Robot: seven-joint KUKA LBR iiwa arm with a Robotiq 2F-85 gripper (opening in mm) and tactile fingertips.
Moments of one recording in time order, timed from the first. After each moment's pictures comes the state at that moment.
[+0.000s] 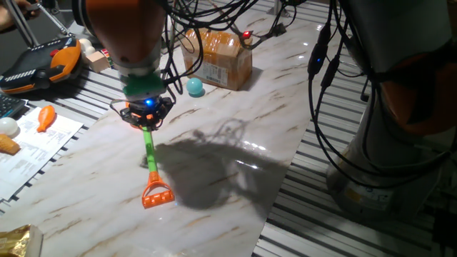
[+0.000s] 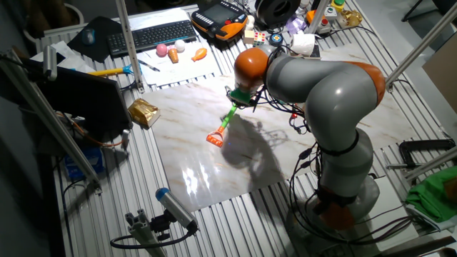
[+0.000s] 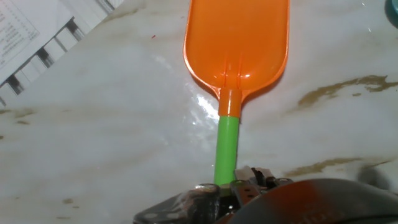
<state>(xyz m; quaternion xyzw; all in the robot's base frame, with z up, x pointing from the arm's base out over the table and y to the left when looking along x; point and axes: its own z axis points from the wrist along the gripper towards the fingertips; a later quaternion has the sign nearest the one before) 0.572 0.135 0.091 0.35 0.93 0.00 0.09</state>
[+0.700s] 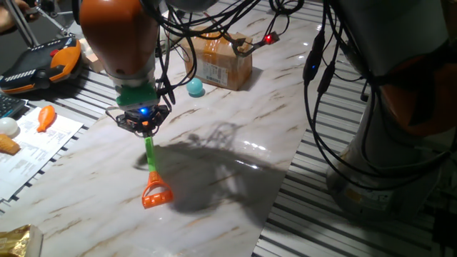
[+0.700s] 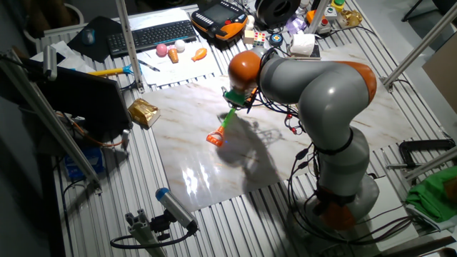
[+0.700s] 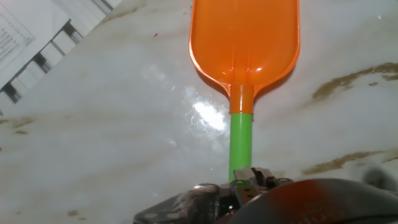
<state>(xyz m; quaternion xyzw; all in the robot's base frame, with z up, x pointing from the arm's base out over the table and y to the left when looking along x) 0.579 0.145 0.075 0.37 0.92 0.00 0.10</state>
